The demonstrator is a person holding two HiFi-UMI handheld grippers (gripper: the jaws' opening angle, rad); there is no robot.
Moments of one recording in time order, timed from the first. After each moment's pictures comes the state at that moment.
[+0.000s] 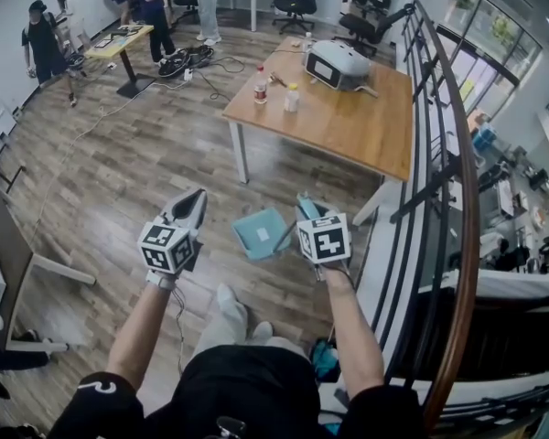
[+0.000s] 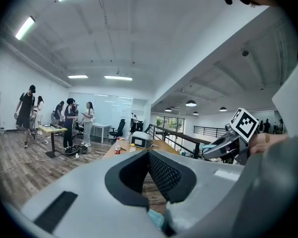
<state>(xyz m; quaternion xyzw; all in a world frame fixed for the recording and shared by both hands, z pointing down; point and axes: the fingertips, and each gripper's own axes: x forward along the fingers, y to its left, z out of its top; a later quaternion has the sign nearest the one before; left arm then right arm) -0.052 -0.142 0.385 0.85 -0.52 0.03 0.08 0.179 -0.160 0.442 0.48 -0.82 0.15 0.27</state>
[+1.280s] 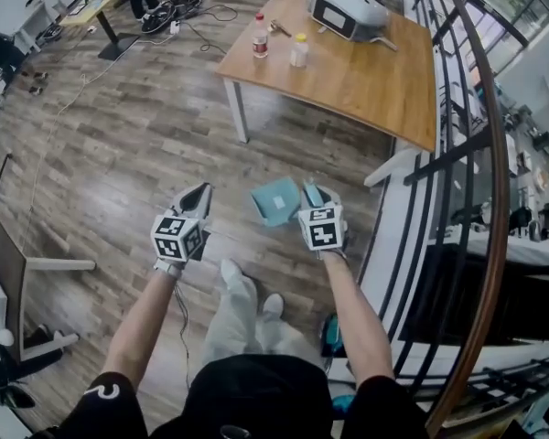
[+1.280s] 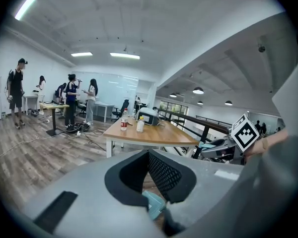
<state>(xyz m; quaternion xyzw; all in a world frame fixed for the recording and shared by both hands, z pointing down) -0.087 -0.248 0.569 0.84 -0.51 0.09 0.18 0.166 -0.264 0.634 0.51 -0.79 0.16 0.31</state>
